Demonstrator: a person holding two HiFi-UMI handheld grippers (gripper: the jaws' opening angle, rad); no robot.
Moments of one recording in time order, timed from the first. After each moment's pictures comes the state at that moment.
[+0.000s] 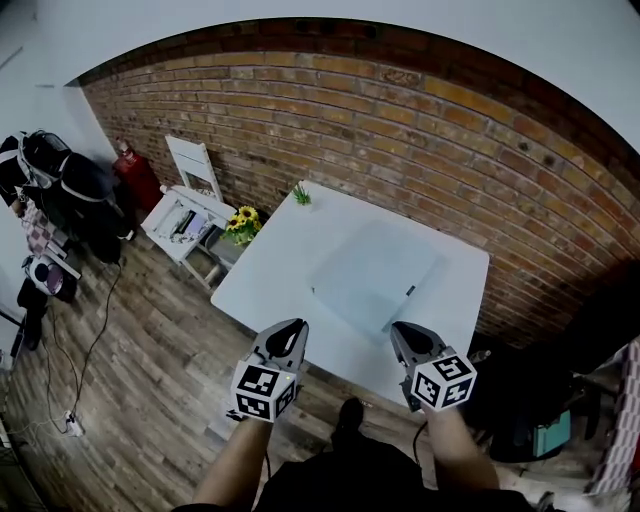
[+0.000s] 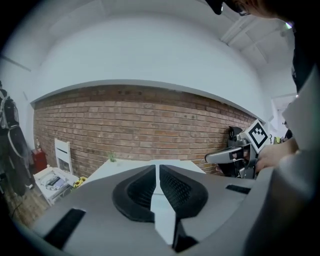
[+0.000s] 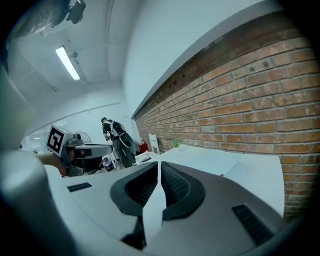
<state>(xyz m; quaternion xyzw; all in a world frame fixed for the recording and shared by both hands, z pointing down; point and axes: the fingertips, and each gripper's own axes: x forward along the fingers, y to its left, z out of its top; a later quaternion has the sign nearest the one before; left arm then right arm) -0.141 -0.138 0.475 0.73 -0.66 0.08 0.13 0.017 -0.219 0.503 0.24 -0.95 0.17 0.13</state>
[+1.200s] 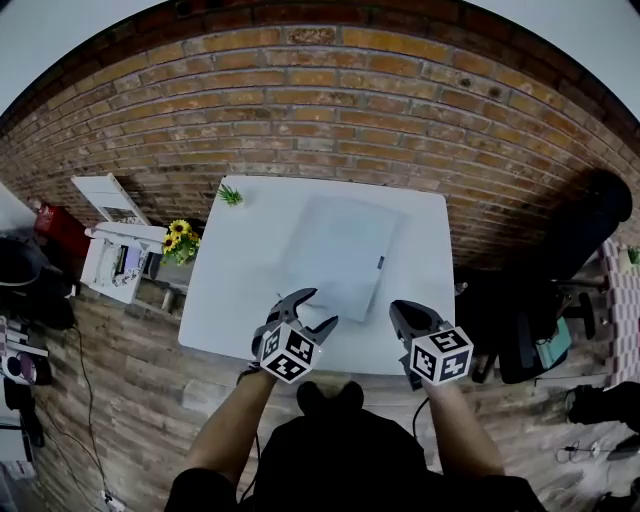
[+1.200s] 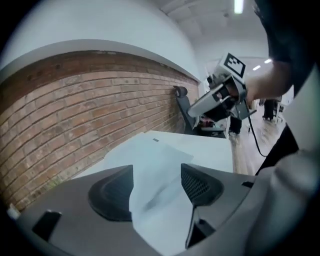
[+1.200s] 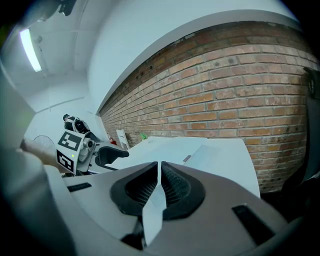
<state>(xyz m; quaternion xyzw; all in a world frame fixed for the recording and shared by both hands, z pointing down) -0.078 -0.241 0.596 0.88 -0.36 0.32 0.01 0.051 -0.249 0.550 0.42 -0.87 0.22 0.17</state>
